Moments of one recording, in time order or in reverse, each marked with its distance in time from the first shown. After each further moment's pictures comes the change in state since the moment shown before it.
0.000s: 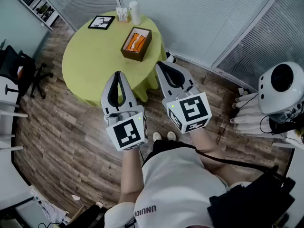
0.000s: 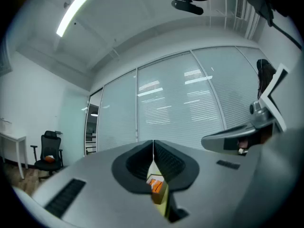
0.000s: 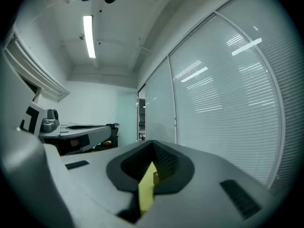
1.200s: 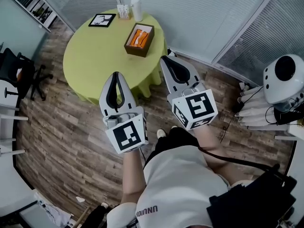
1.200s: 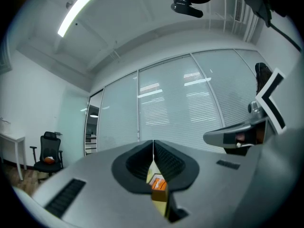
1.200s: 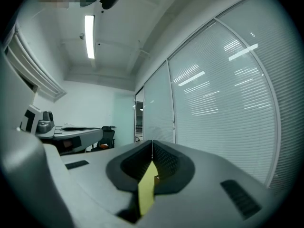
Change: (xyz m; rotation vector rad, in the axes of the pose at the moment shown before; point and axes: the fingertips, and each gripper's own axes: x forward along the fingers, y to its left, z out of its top) left arm -0.023 0.037 -0.006 0.005 -0.030 -0.017; right arm 0.002 0.025 0.001 -0.001 -0.045 -0.049
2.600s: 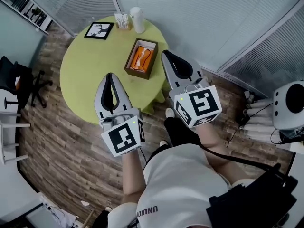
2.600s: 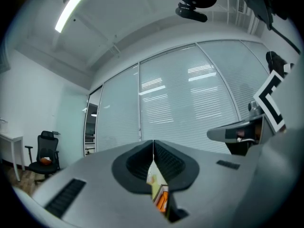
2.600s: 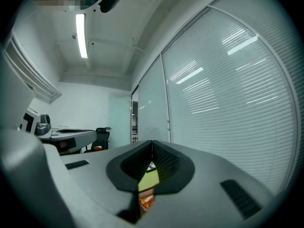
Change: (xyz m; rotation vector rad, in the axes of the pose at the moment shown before) left arm 0.159 0.017 -0.033 0.007 0.025 0.045; right arm 0.143 -0.102 -0.005 0.032 -0.007 0.013
